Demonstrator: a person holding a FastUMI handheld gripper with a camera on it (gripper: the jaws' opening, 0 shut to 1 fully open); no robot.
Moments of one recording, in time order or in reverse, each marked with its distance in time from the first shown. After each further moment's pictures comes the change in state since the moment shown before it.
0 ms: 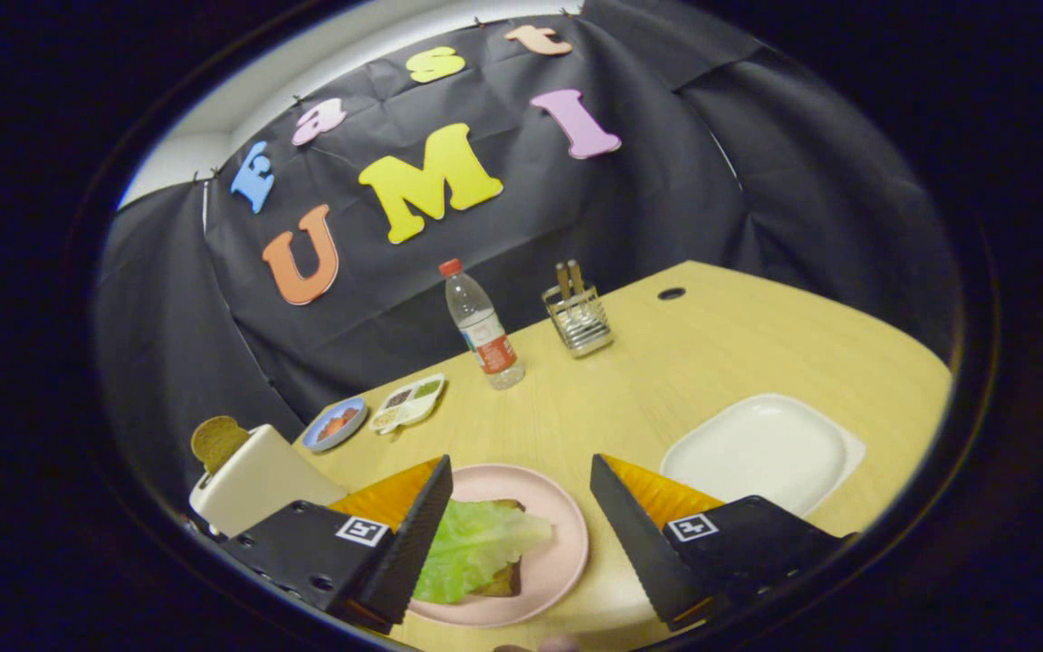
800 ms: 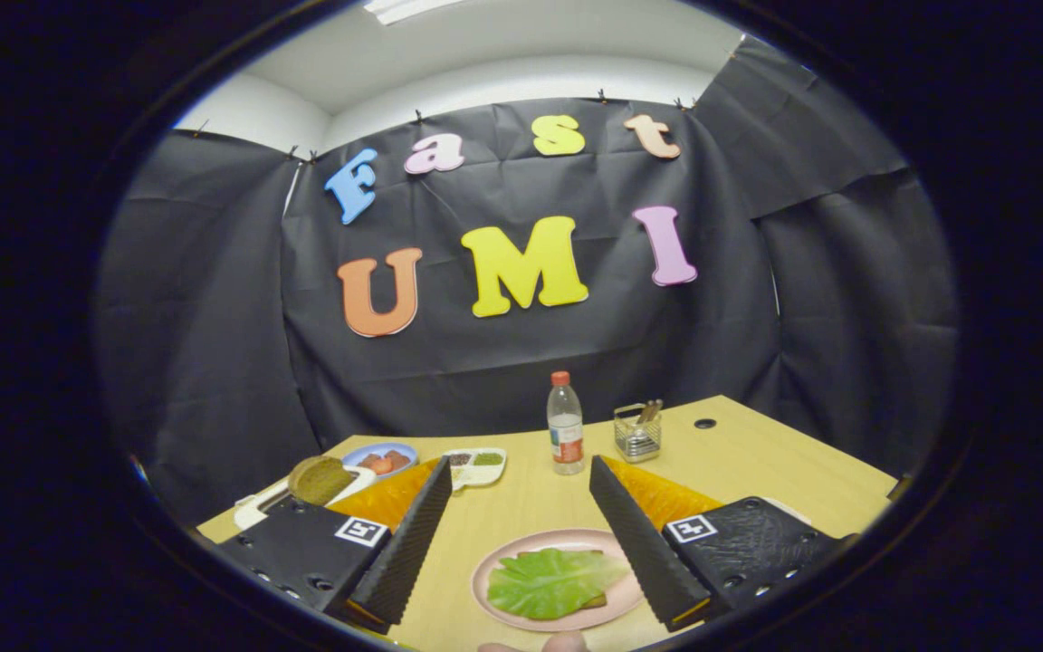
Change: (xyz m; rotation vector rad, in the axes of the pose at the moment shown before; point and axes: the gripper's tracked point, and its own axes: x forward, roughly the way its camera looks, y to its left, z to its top) arm -0.079 0.166 0.060 -0.203 -0.228 0.058
